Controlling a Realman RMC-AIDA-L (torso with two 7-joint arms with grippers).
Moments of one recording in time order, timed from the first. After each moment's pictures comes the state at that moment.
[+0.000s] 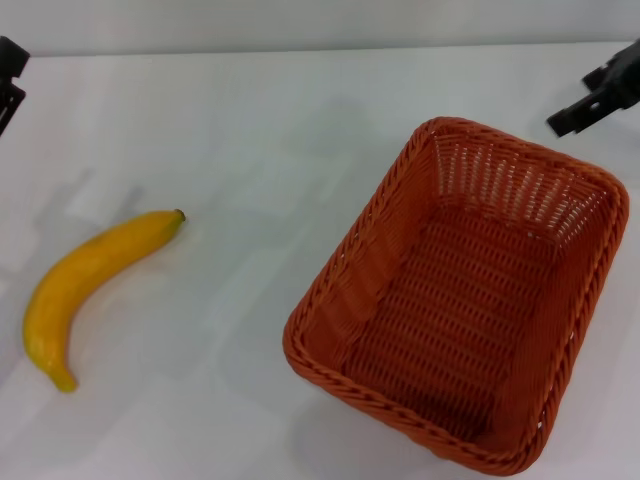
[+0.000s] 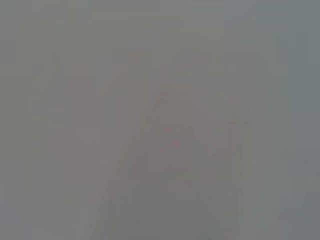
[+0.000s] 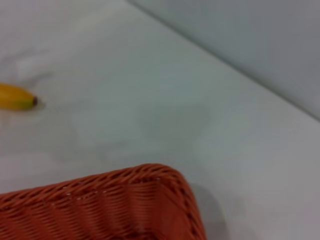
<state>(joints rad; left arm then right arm) -0.22 -2.08 -2.13 -0.41 0.73 -1.58 2.29 0.94 1.90 -0.81 -1.03 0.54 1.69 -0.96</state>
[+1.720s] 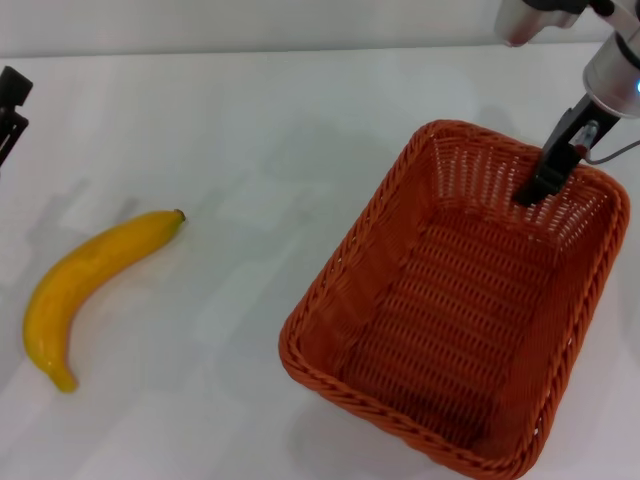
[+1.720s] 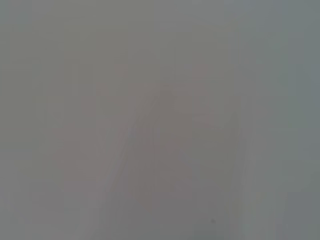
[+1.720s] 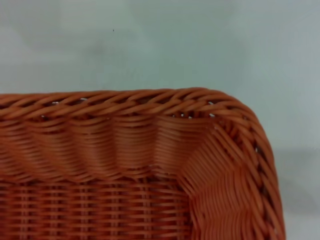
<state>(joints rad) -0.19 -2.08 -2.13 -0.41 0.75 -1.58 2.31 1.11 2.00 -1.02 -0.69 0.30 1.45 -0.94</state>
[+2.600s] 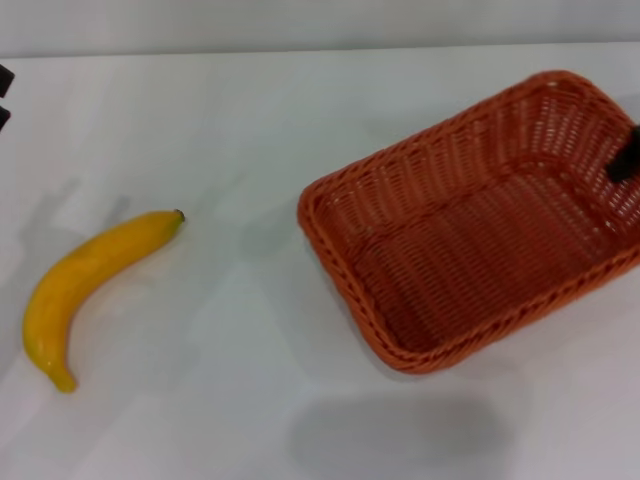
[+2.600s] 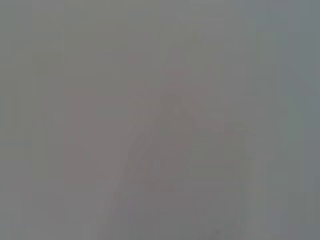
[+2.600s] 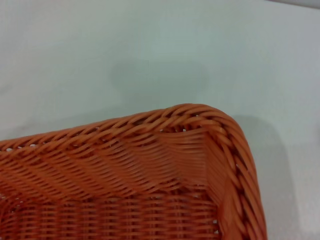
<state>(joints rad) -0.18 -2.07 -2.14 -0.43 0.74 -1.59 2.30 0.94 1.90 -0.67 -0.85 0.33 1.64 -0.67</state>
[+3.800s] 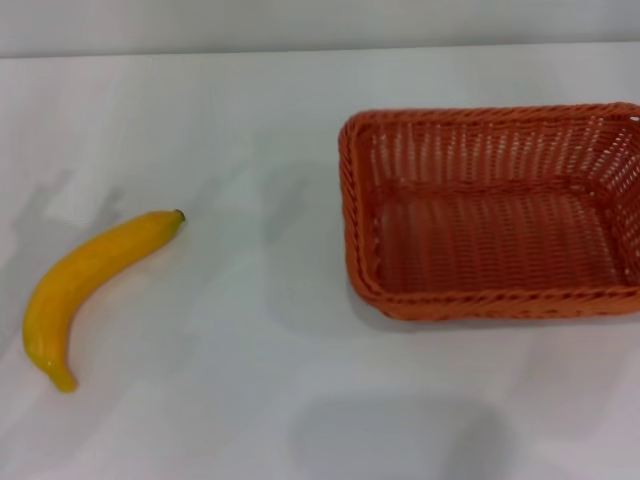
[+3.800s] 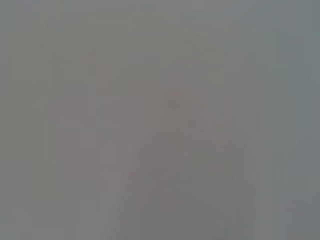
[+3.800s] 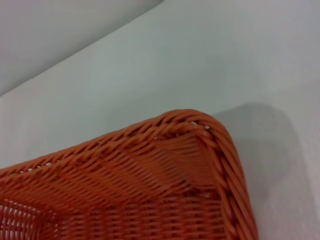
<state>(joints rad) -0.20 -2.06 -2.17 -0.44 0.75 -1.58 2.29 0.56 1.98 -0.61 -1.11 0.64 1.67 -0.41</state>
